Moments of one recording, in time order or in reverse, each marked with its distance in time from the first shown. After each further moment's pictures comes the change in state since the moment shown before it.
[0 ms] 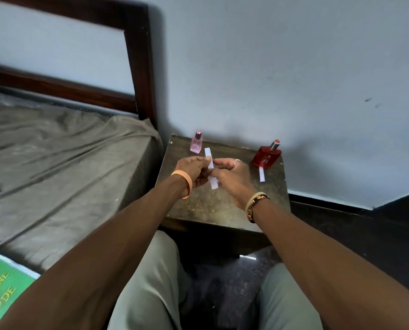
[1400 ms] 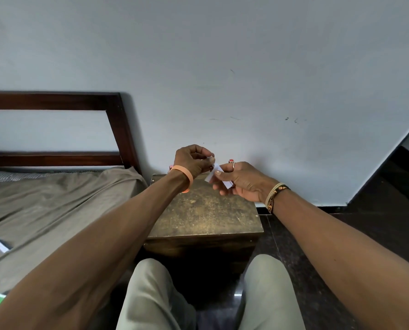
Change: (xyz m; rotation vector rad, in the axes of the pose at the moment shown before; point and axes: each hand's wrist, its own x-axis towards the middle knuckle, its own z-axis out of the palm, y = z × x) left_hand -0.146 0.063 0.085 0.211 -0.176 0.574; right_hand -0.127 -0.062 -0.135 0.133 -0.288 -0.039
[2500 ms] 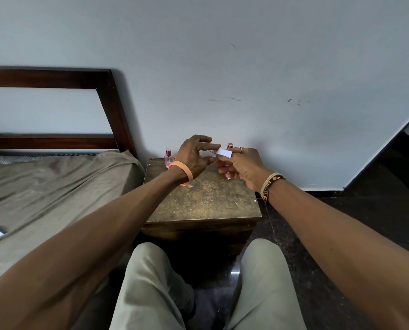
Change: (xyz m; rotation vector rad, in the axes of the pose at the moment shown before) left_hand 0.010 -0.033 -0.002 0.777 -0.119 0.409; right_hand 0.015 0.012 0.004 -0.018 0.356 -0.041
